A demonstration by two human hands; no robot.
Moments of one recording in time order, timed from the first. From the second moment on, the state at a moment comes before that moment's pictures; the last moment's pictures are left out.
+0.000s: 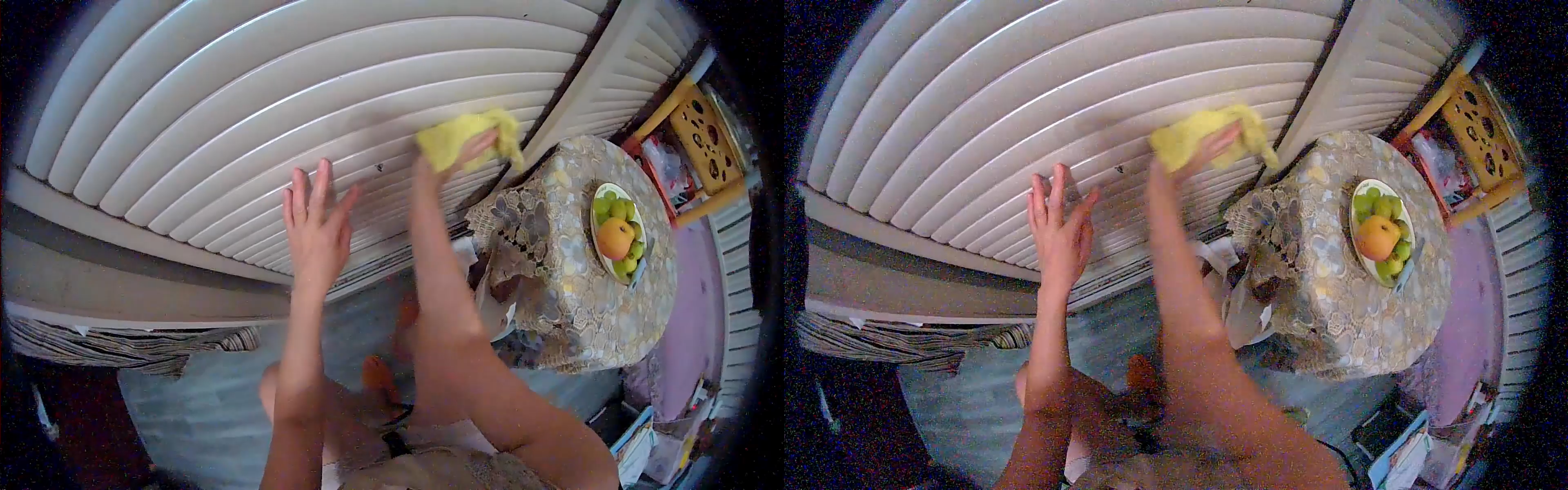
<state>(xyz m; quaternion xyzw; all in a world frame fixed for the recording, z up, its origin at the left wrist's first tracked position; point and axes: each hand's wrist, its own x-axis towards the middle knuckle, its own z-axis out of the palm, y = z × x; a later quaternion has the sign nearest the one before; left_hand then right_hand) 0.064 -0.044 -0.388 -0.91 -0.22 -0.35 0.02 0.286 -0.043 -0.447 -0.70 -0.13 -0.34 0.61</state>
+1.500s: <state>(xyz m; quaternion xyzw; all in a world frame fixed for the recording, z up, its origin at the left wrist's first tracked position) -0.011 -0.015 -0.379 -0.79 -0.29 -0.54 -0.08 0.073 -0.025 -0.469 -0.69 -0.55 -0.04 0.48</state>
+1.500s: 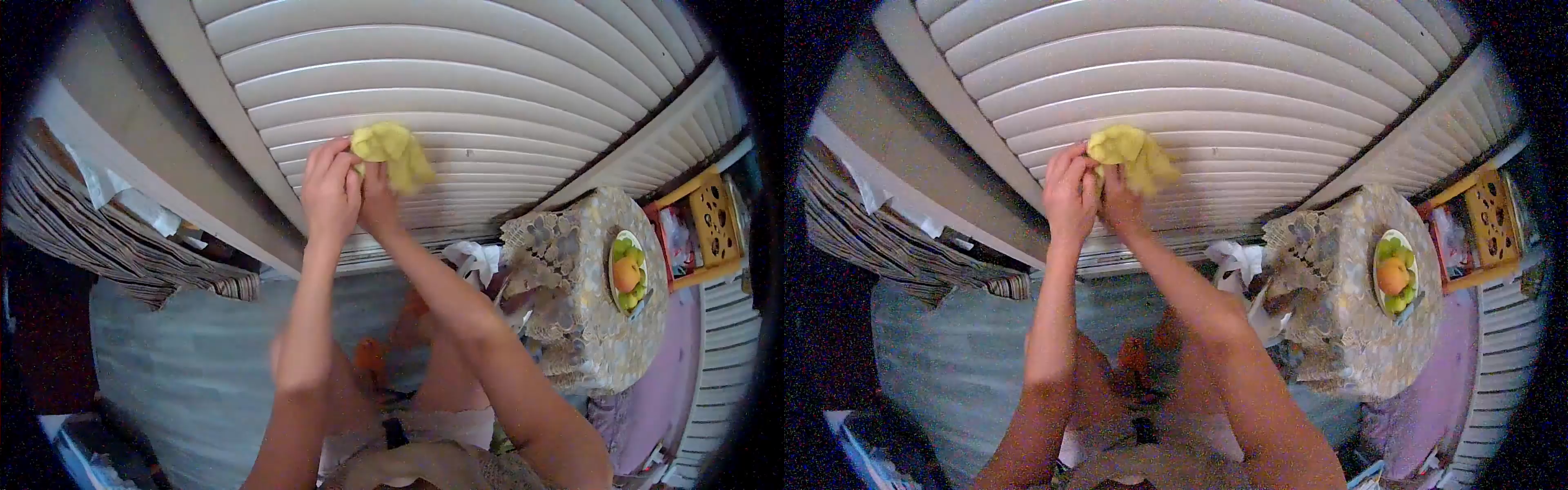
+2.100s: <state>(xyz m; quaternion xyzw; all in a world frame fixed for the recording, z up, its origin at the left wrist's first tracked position) -0.022 -0.008 -0.372 -0.77 -0.30 -0.55 -0.10 0.168 -0.024 -0.475 -0.71 -0.41 -0.36 0.45</state>
